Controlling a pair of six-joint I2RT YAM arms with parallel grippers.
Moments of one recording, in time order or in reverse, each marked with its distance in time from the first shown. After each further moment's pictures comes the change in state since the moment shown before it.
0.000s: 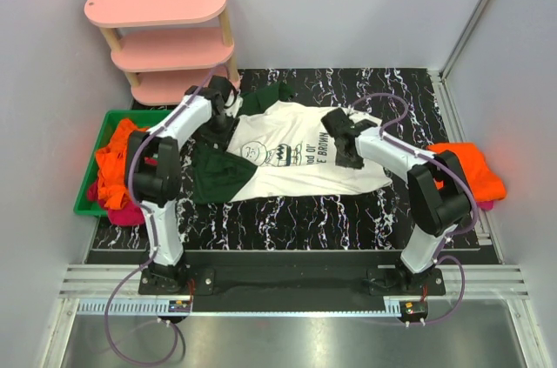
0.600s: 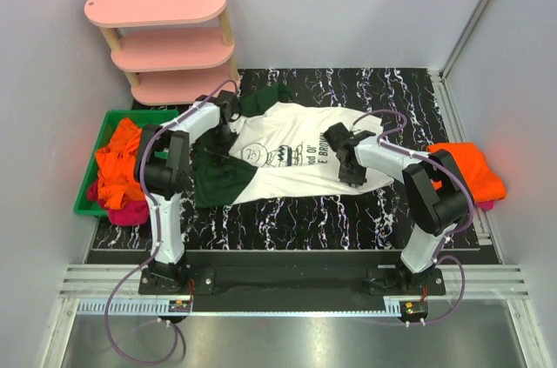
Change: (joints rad) left arm -0.014 0.068 -0.065 -0.025 -0.002 0.034; right arm 0.000 0.006 -0.106 0.002 -0.049 0.036
